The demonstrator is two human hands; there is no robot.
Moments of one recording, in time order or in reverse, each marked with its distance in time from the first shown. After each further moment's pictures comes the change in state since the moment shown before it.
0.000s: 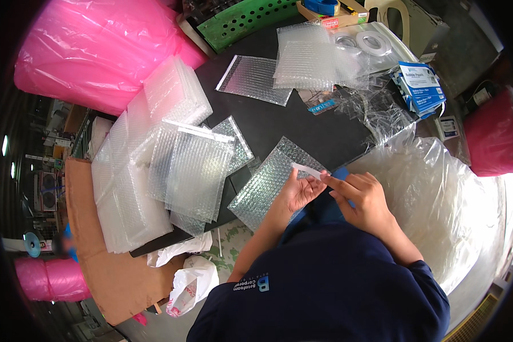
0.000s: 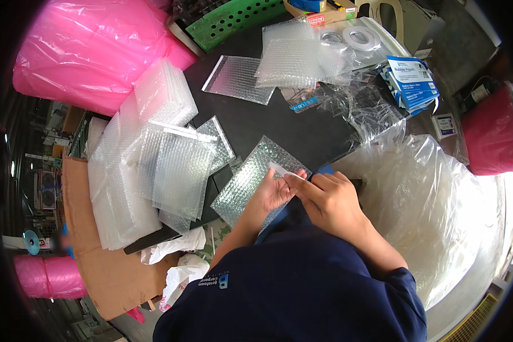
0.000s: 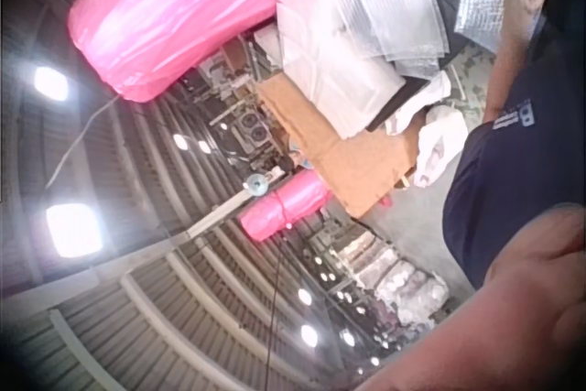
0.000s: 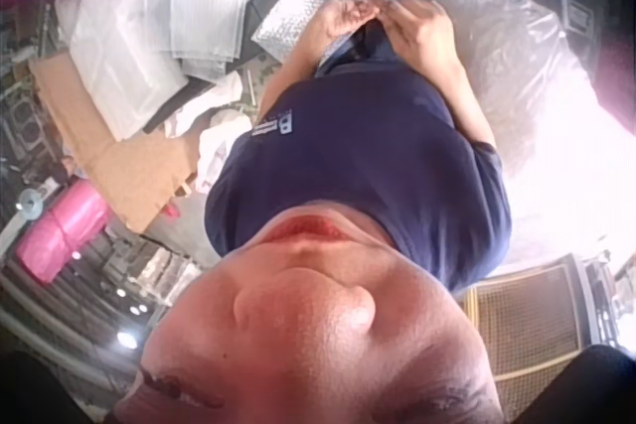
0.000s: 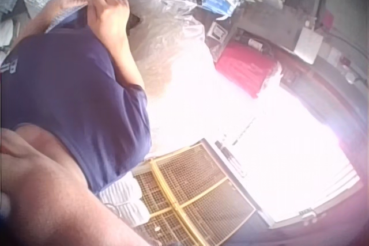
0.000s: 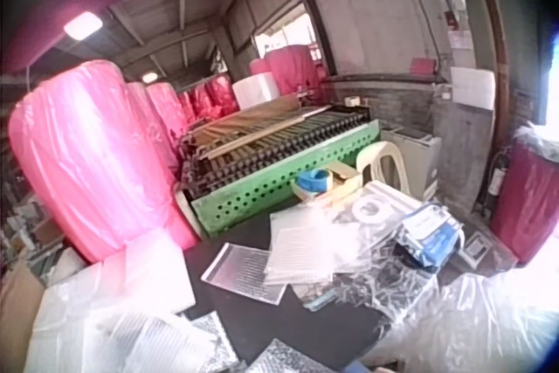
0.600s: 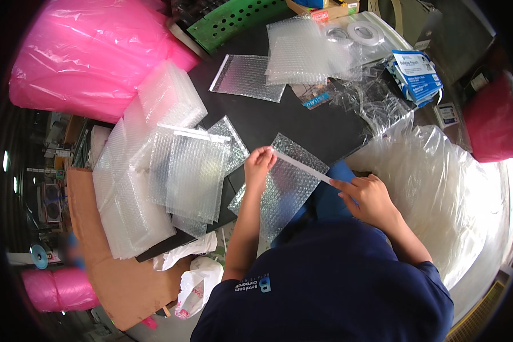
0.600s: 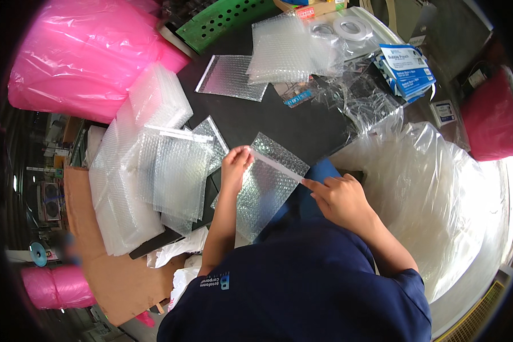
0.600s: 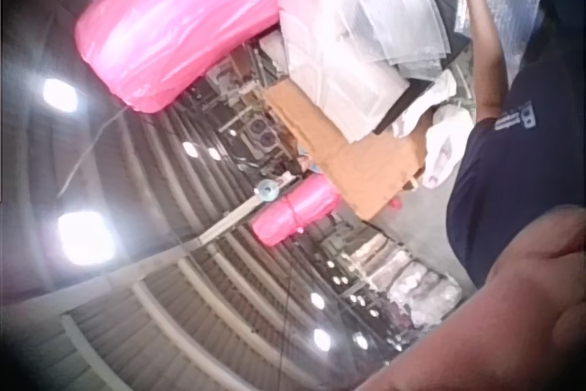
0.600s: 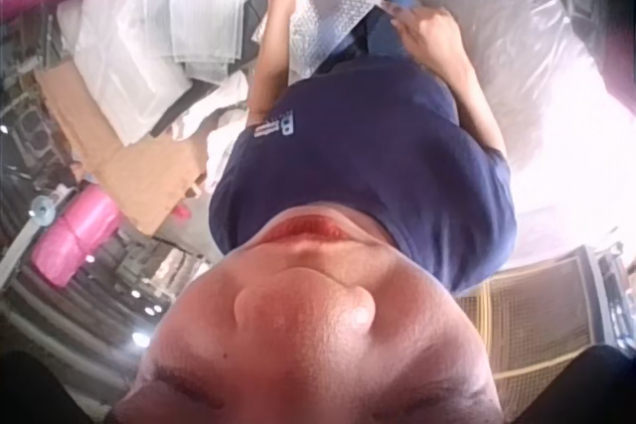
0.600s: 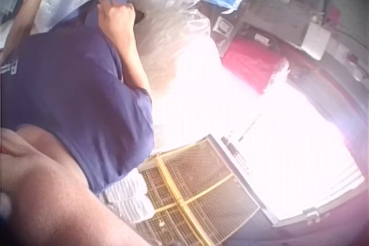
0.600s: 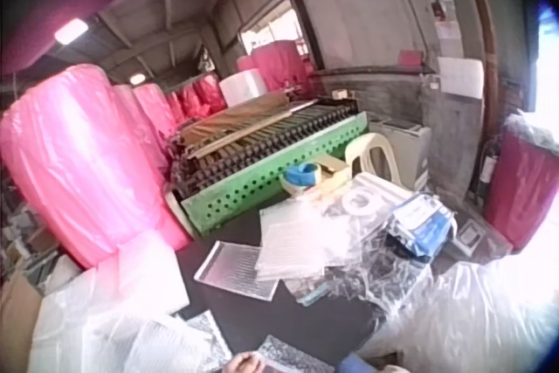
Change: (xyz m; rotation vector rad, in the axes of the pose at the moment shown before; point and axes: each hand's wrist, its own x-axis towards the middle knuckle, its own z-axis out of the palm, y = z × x) left_hand -0.018 0.072 -0.016 0.835 0.312 0.832; right_hand -0.038 0.026 0.006 -0.087 -0.246 0.116
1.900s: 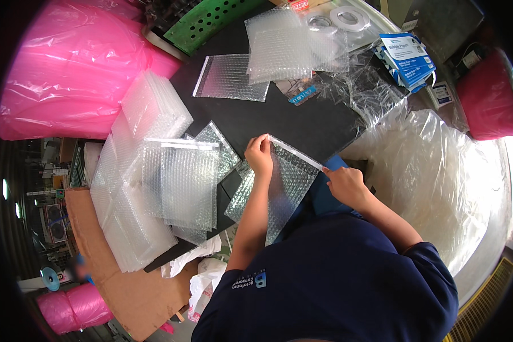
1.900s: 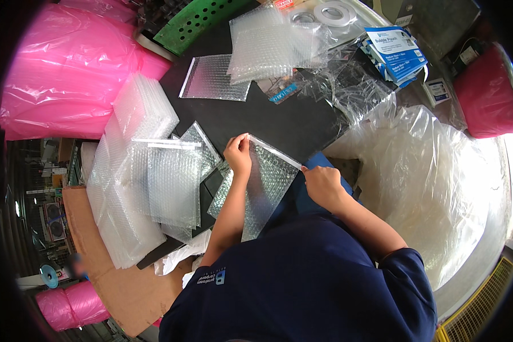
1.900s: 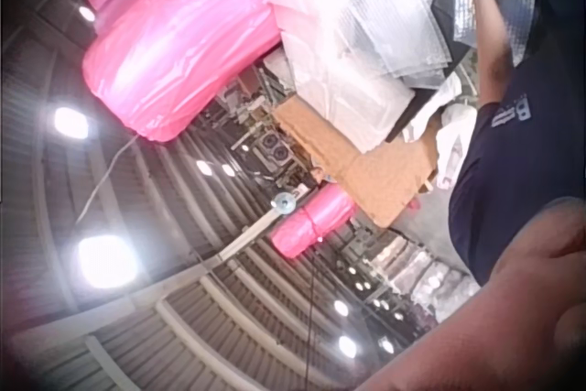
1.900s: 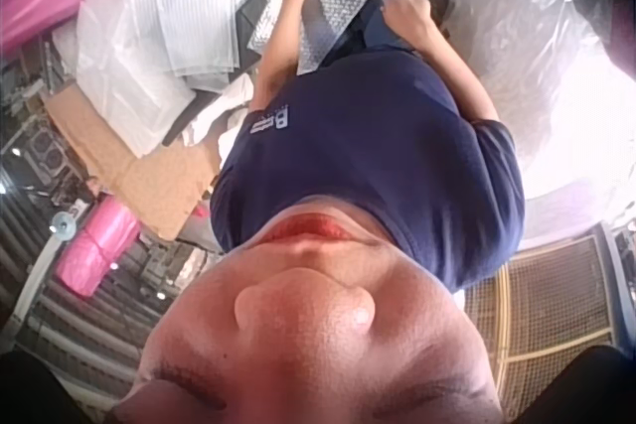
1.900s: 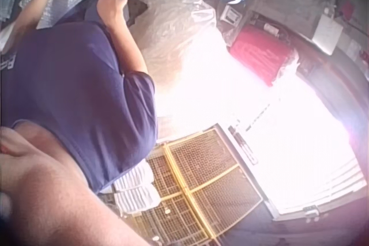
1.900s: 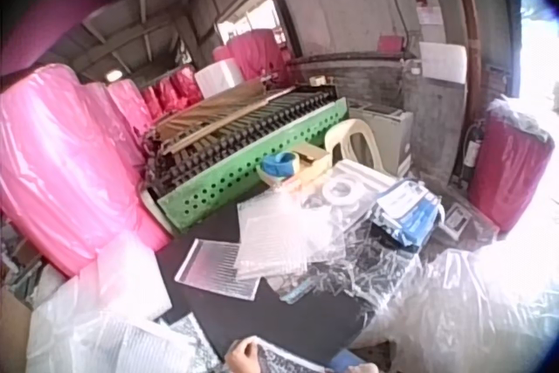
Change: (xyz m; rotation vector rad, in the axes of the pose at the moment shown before) left_hand 0.065 -0.048 0.028 0.798 0.252 0.670; right_hand 0.019 0.044 0.088 -0.196 -0.363 0.370
